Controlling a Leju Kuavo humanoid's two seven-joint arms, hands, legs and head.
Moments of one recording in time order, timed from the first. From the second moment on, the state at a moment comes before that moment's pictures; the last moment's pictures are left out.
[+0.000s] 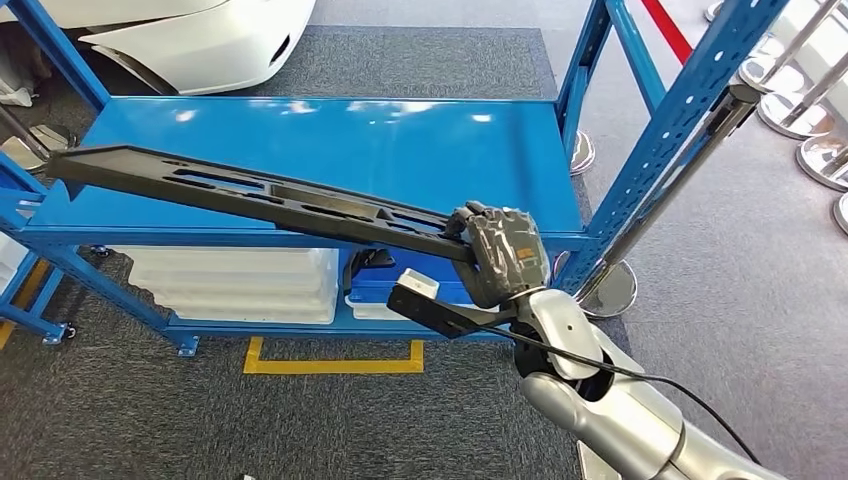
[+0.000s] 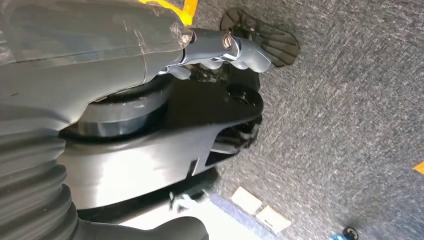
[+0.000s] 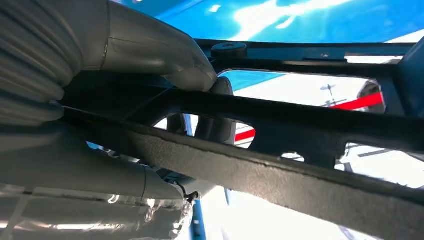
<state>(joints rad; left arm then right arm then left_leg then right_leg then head) -0.11 -0.04 -0.80 -0.22 1.55 0.17 -0.18 -0.59 -0.27 0.86 -1.49 0.99 -0.15 0.47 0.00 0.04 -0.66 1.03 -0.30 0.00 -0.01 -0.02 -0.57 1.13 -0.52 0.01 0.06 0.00</state>
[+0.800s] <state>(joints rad) -0.11 -0.04 -0.80 -0.22 1.55 0.16 -0.17 -0.60 -0.27 0.87 -1.49 0.98 -0.15 0.49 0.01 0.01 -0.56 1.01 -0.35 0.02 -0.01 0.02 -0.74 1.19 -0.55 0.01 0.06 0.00</state>
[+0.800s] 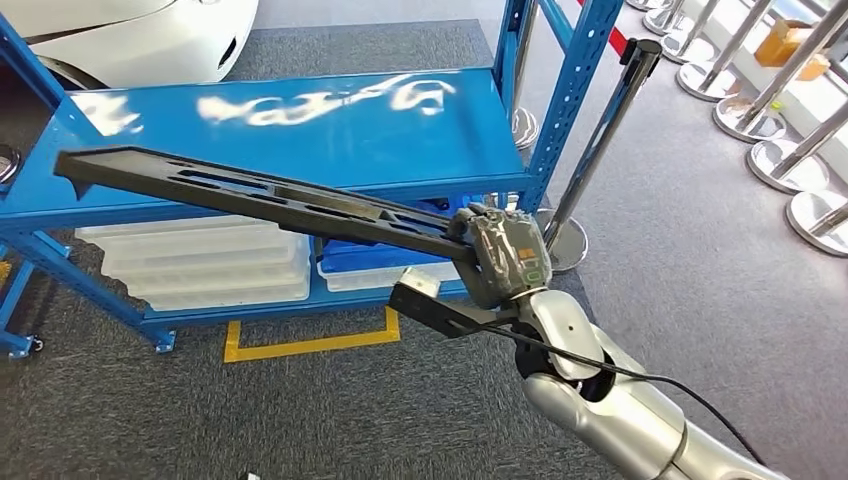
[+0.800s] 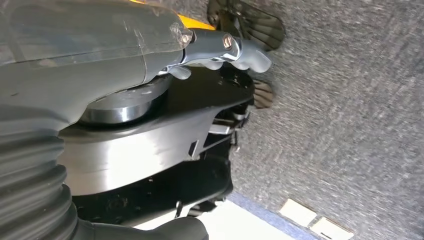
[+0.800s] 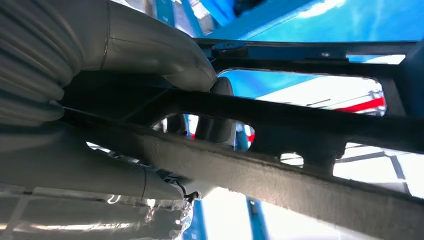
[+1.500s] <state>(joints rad) -0.12 -0.04 -0.80 -0.22 1.55 0.16 -0.17 -0.60 -0.25 0.88 -1.47 0.99 -0.15 0.47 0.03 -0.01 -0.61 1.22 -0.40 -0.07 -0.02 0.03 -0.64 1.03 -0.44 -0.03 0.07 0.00</state>
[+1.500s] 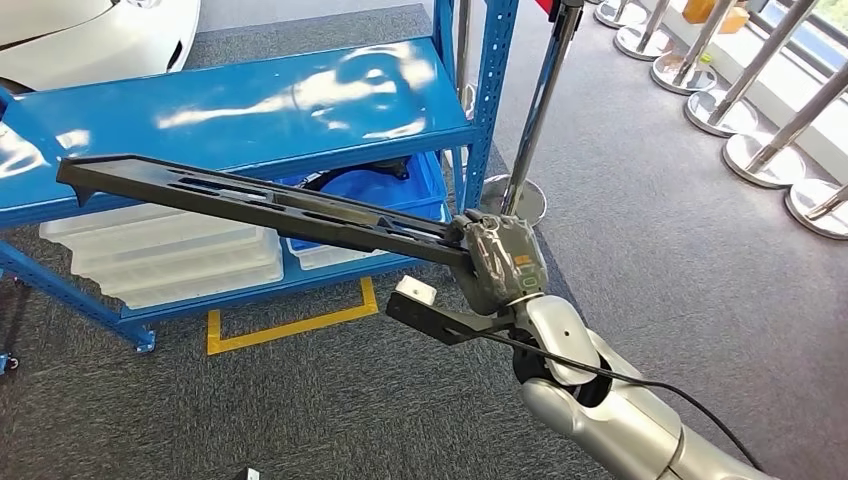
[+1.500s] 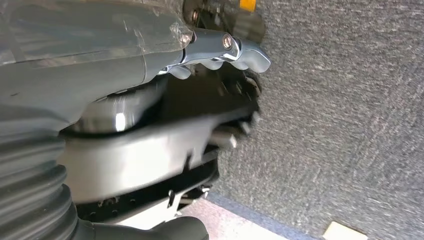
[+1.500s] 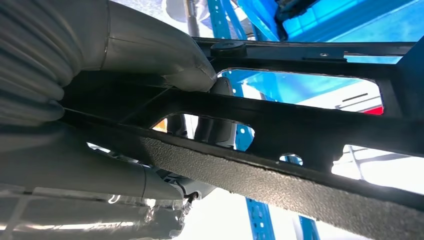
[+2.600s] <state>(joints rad) -0.12 -0.04 -0.80 -0.22 1.56 0.14 -0.16 -0.59 -0.24 0.88 -1.45 1.02 -0.15 0.47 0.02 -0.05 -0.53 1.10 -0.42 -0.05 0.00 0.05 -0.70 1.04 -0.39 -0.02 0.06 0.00</state>
